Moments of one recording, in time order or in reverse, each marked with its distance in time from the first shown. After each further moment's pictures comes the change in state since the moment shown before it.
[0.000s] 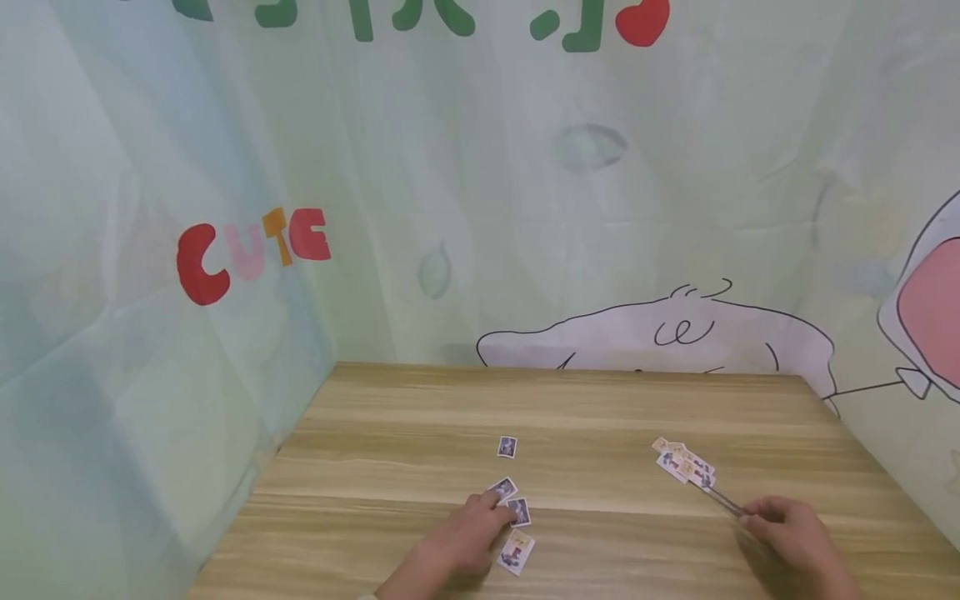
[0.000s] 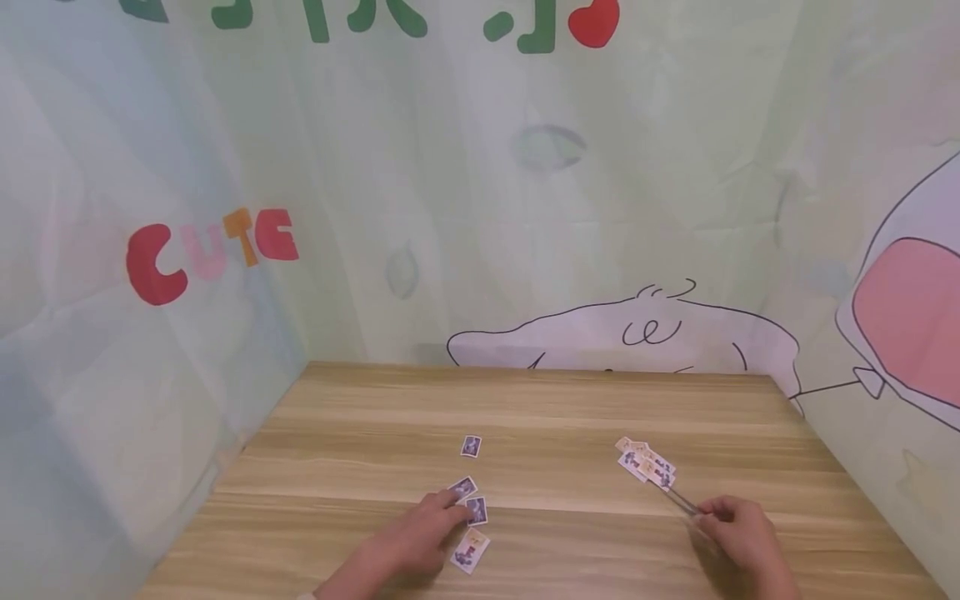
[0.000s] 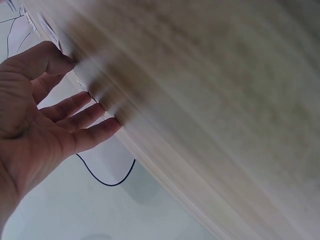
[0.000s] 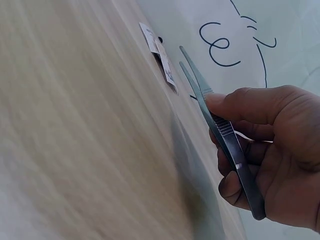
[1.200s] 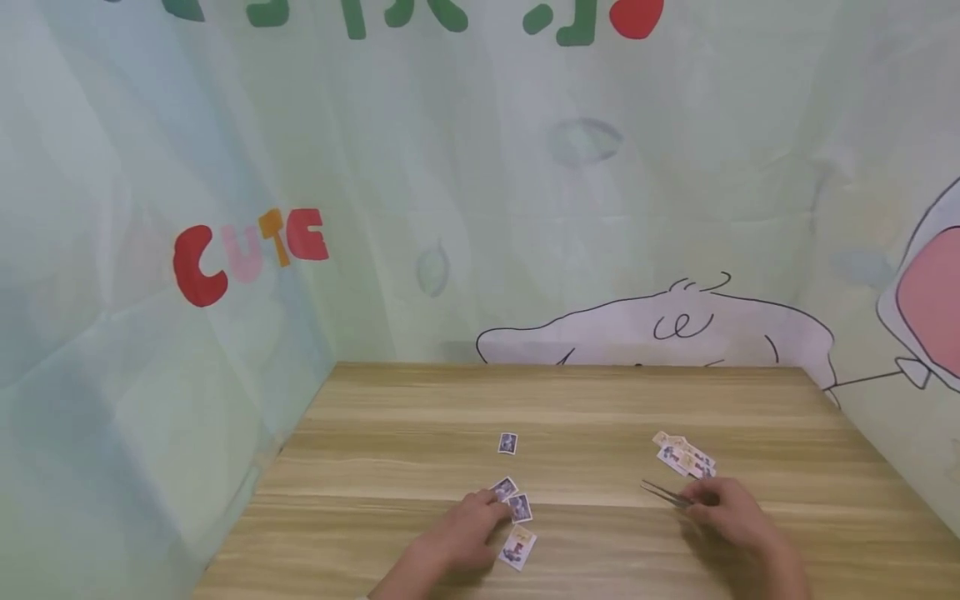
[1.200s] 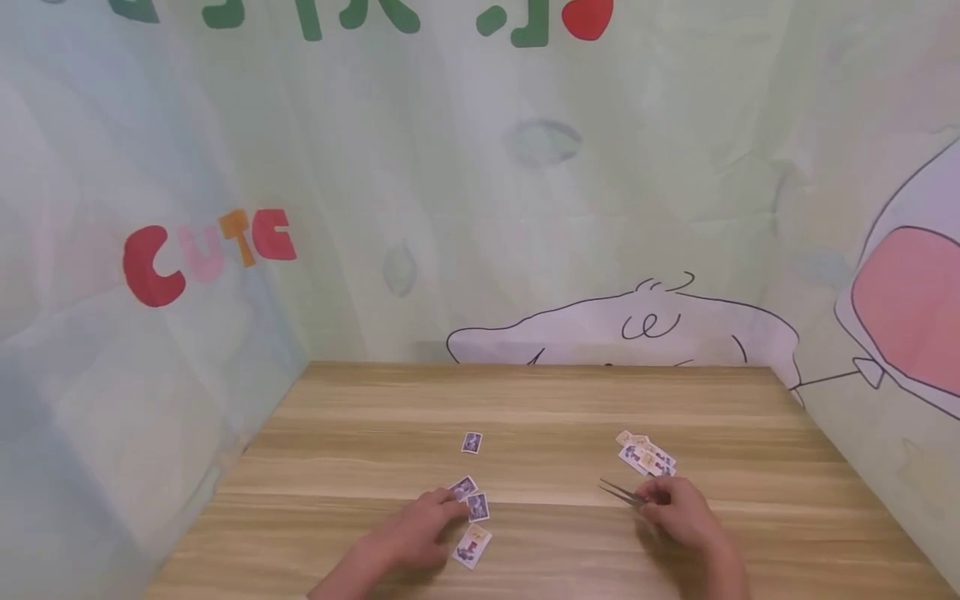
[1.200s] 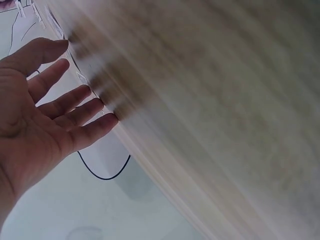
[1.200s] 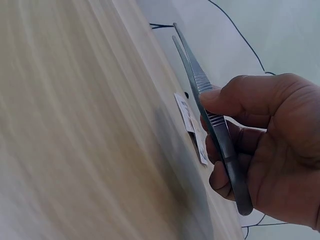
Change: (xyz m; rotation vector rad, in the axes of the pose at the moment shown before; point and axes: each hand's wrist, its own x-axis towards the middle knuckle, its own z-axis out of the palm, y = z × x) left_hand -0.003 -0.005 -0.007 -0.081 -0.007 -0.008; right_hand 0.006 -0.042 0.041 0.040 -0.068 -0.341
